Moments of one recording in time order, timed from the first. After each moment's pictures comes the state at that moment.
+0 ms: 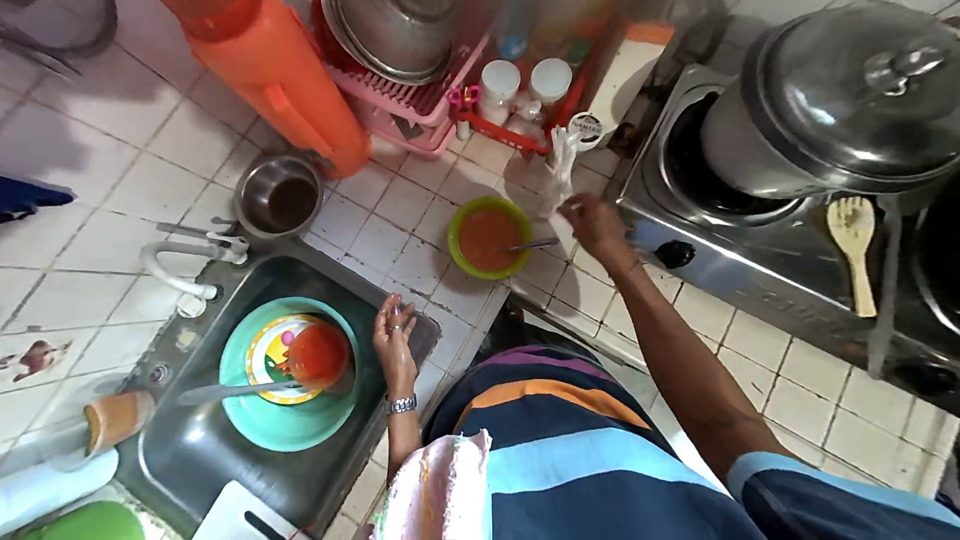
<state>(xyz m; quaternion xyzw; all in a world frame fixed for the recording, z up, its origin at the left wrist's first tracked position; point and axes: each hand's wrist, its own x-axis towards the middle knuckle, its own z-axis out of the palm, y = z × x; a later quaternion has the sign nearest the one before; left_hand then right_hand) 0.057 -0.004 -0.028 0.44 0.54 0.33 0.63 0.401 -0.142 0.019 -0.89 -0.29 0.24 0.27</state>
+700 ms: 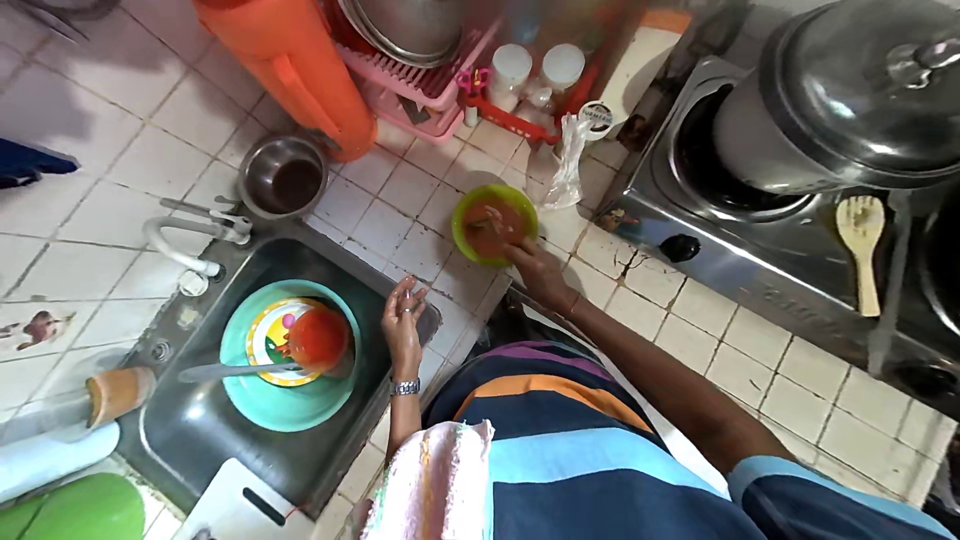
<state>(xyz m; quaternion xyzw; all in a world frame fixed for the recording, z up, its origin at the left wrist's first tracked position) 0.062 -0.010 -0.028 0.46 0.52 0.32 0.64 0.302 -0.131 -0.057 -0.75 -0.56 0.06 0.34</state>
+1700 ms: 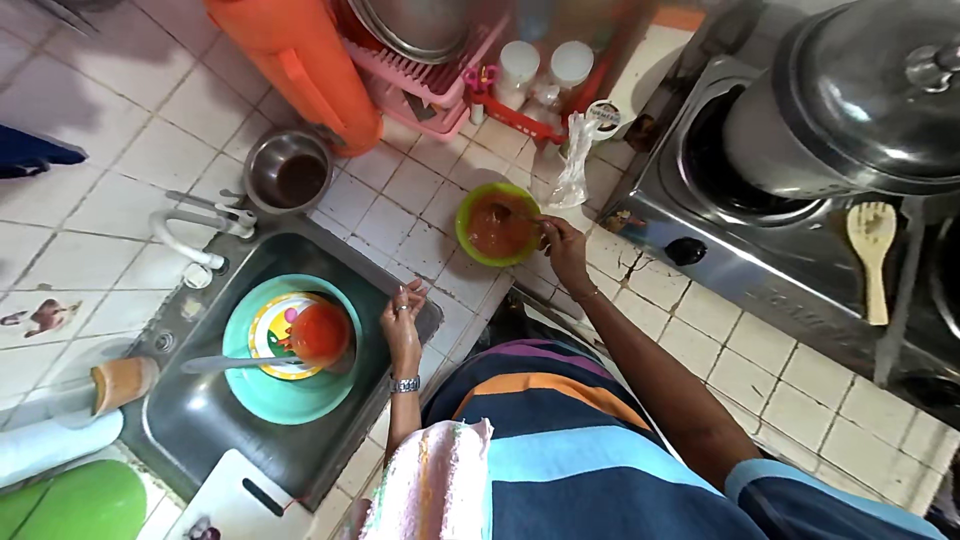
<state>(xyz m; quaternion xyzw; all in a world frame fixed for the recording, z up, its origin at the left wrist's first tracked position) 0.062 -0.009 -0.025 0.47 0.53 0.34 0.62 0.335 -0.136 -0.052 -0.76 -0.30 0.22 0.53</state>
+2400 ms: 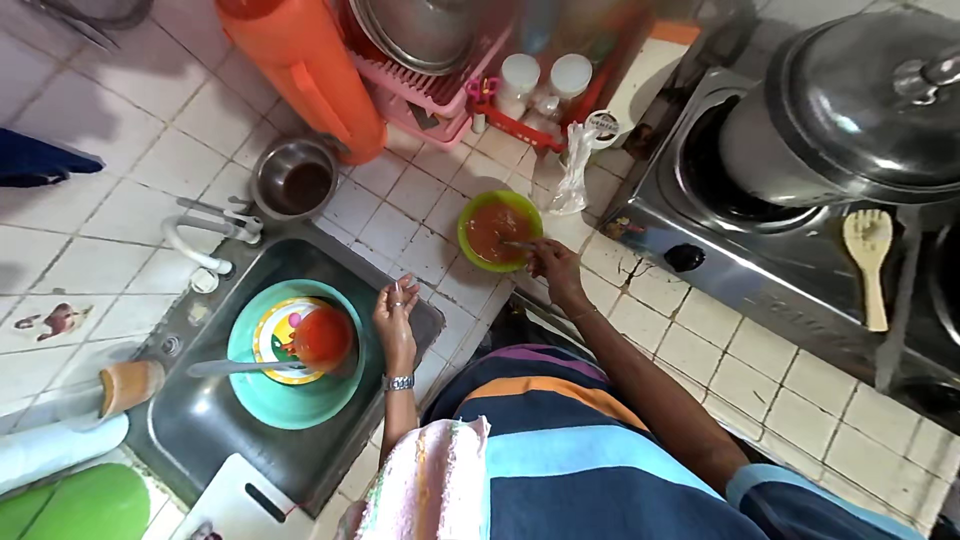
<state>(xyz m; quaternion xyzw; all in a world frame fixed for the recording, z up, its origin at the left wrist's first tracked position) 0.068 0.008 -0.006 0.46 0.53 0.36 0.62 0.310 -0.129 -0.044 -0.69 -0.06 0.35 0.63</state>
